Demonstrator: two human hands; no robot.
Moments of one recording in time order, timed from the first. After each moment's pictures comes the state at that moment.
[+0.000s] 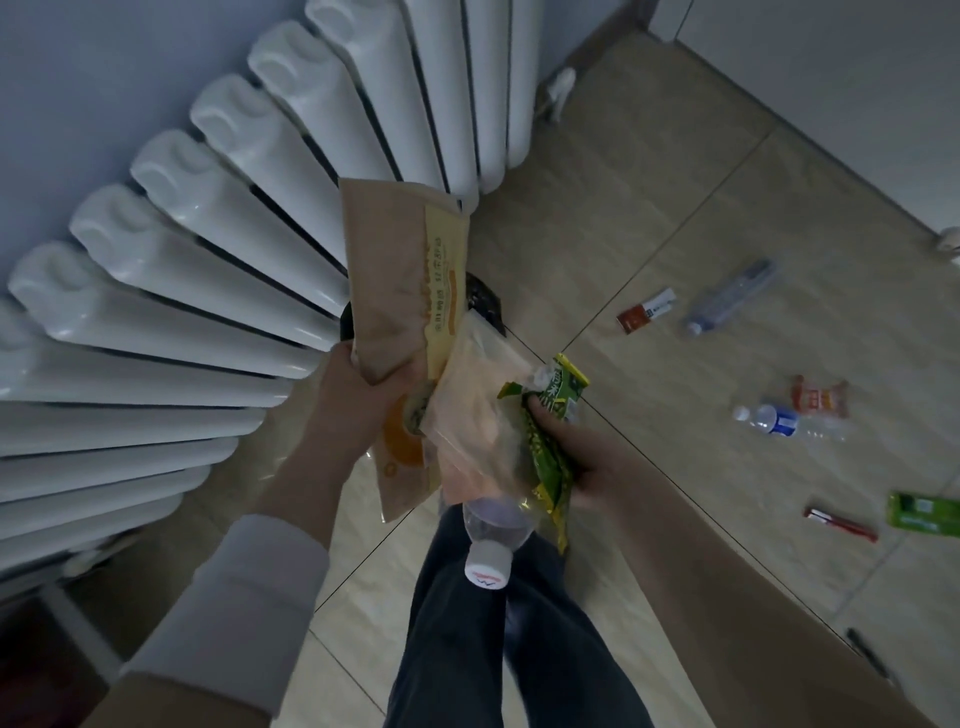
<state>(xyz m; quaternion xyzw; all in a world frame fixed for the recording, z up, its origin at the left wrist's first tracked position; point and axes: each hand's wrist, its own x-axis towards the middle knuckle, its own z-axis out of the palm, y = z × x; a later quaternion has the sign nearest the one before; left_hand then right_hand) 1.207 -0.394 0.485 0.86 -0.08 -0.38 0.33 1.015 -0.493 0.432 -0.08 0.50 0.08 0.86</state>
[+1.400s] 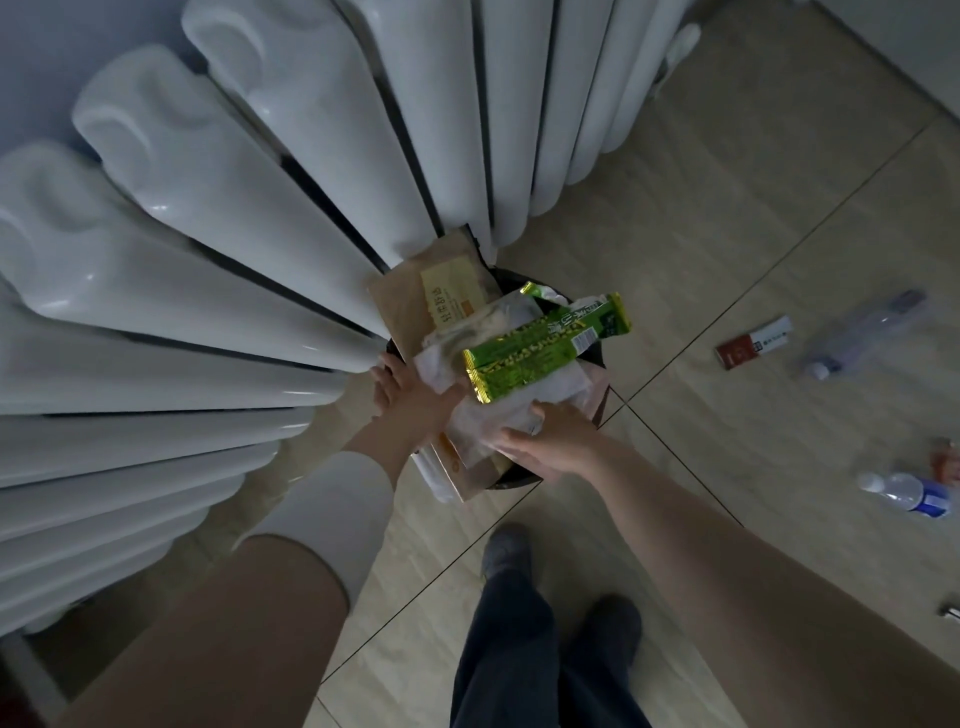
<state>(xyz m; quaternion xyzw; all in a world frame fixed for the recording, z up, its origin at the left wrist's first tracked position) 1.319 -0.410 0.263 0.89 -0.06 -0.44 0.12 1.179 -0.505 0.264 -0.72 0.38 0.40 0.42</state>
